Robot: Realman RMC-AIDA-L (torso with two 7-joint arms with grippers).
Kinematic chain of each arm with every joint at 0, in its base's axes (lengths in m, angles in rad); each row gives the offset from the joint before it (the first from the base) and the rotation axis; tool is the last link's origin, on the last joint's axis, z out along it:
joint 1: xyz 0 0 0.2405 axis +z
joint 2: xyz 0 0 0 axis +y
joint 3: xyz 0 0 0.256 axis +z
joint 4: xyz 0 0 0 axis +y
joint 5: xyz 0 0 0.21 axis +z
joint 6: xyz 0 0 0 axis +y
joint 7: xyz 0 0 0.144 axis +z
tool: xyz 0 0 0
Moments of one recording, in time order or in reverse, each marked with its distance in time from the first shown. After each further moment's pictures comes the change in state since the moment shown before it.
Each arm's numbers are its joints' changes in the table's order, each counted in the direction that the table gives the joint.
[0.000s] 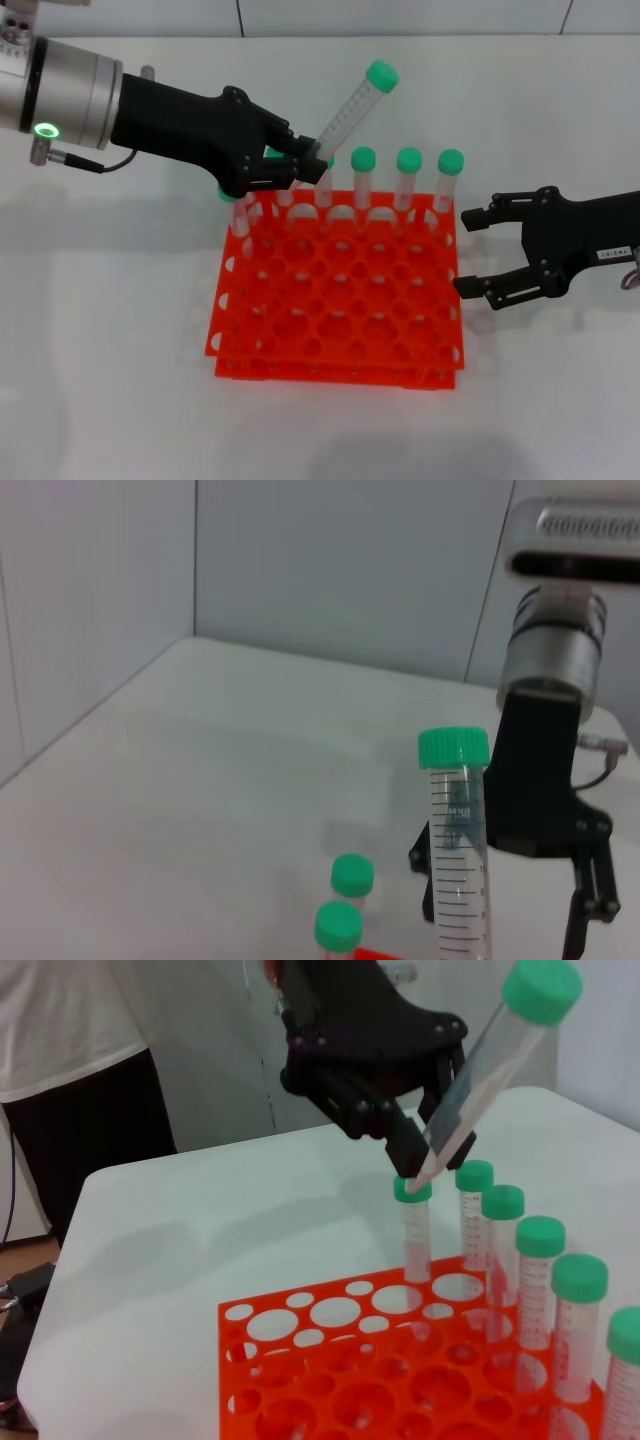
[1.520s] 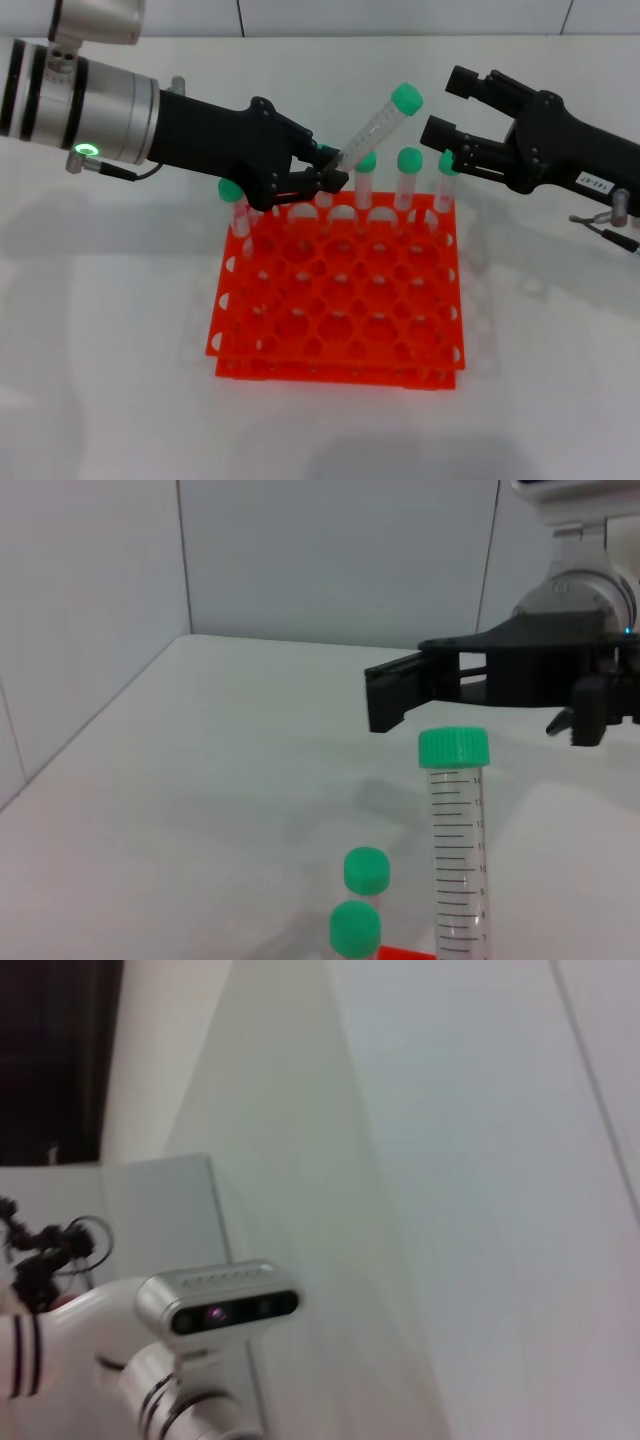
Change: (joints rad) left arm 0.000 -0.058 0.002 -0.002 0.042 -0.077 0.120; right arm 0.102 0.053 0.264 0.617 0.486 -0.124 -0.432
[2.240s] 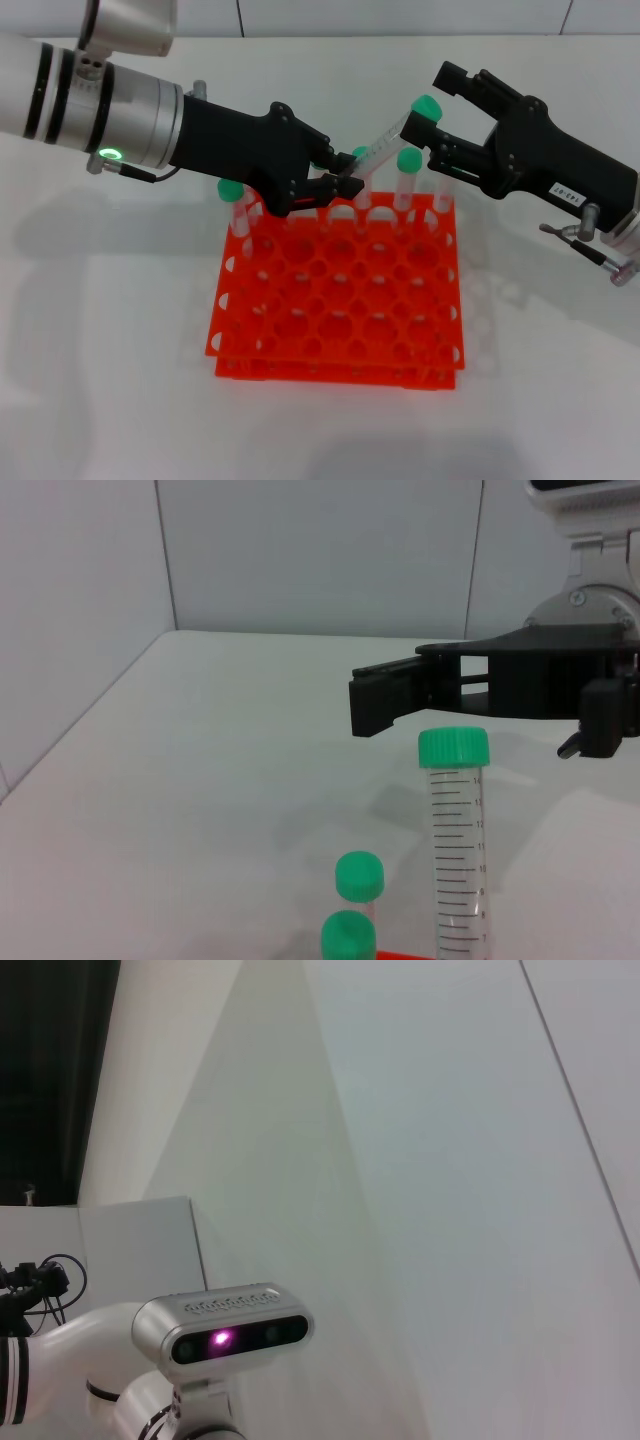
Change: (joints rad) left arm -0.012 -0.018 0.033 0.000 0.006 -0.032 0.017; right arm 0.070 0.001 0.012 0.258 0.091 -0.032 -0.227
